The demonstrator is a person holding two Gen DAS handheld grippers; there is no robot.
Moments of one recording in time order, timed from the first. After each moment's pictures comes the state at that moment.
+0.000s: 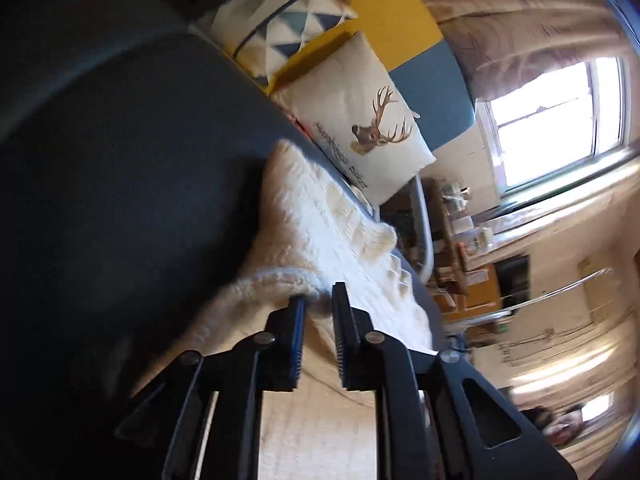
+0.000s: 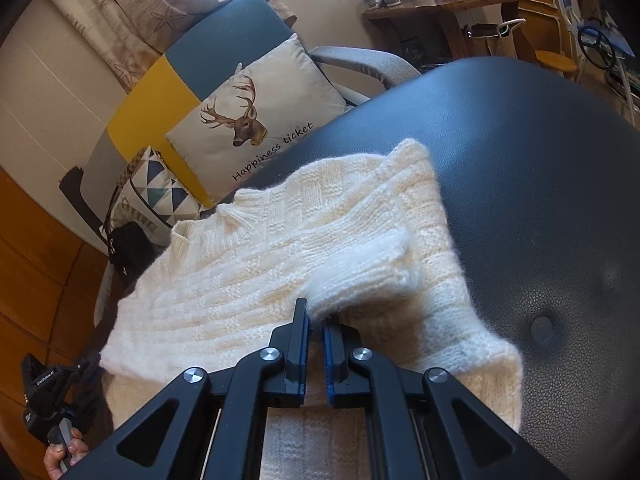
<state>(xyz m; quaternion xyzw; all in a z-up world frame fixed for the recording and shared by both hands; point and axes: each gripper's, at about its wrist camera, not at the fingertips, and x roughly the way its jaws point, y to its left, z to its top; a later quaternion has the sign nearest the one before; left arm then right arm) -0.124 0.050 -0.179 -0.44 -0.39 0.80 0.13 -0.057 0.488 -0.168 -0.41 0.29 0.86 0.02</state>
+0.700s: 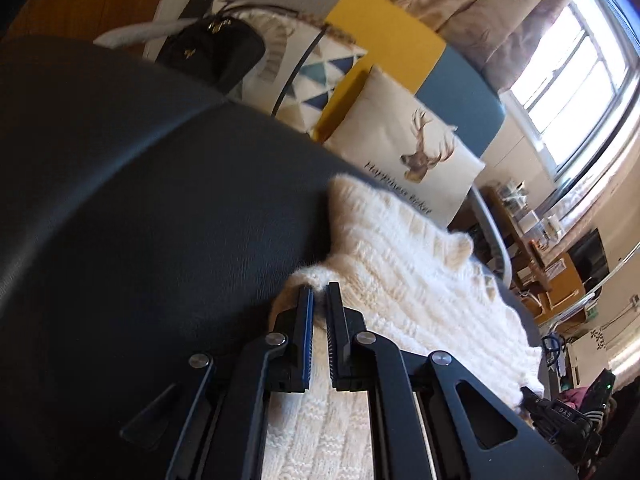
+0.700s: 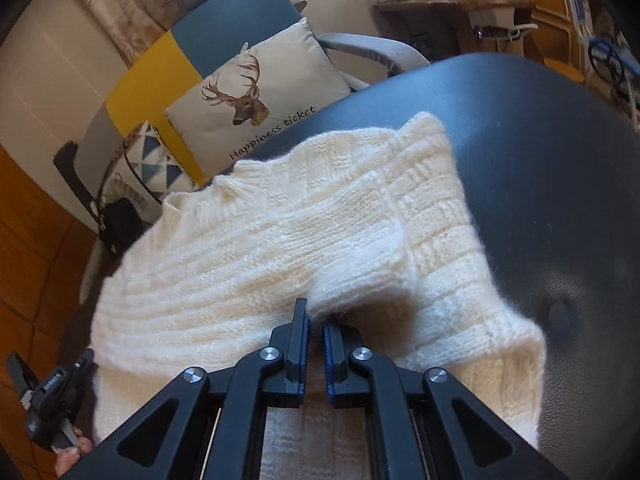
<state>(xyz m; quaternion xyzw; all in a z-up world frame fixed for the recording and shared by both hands) -0.103 0.043 -0.184 -0.37 -0.26 0.89 0.03 -0.058 0.475 -0.177 -0.42 0.28 0.86 0.01</state>
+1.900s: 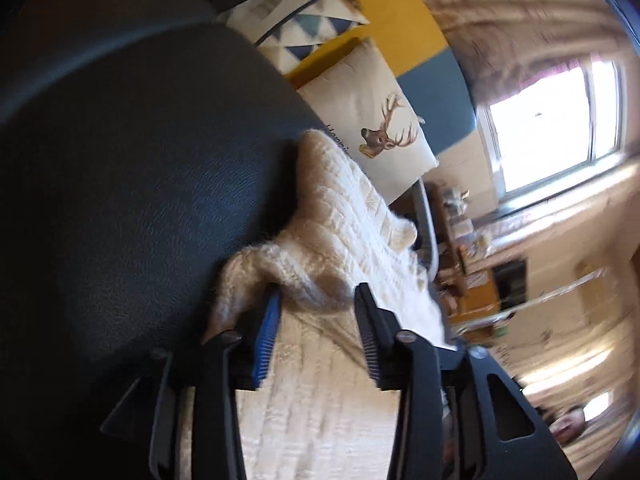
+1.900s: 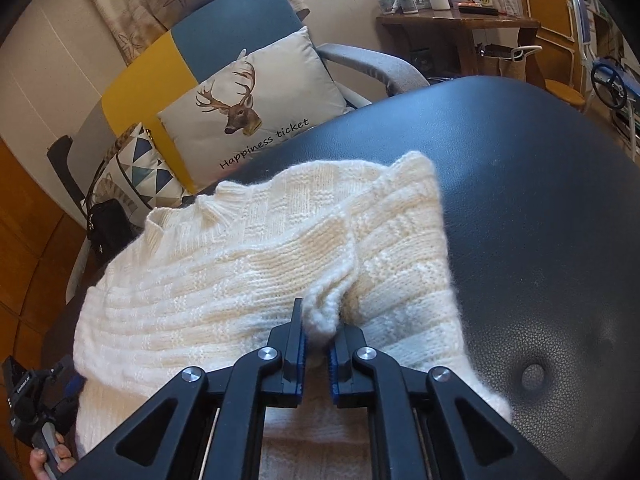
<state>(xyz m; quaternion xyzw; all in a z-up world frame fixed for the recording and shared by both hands) -0.103 0.022 -0.214 -0.42 -0.45 0.77 0.15 -0.074 0.490 -0.176 -0.42 0.24 0.87 0.03</state>
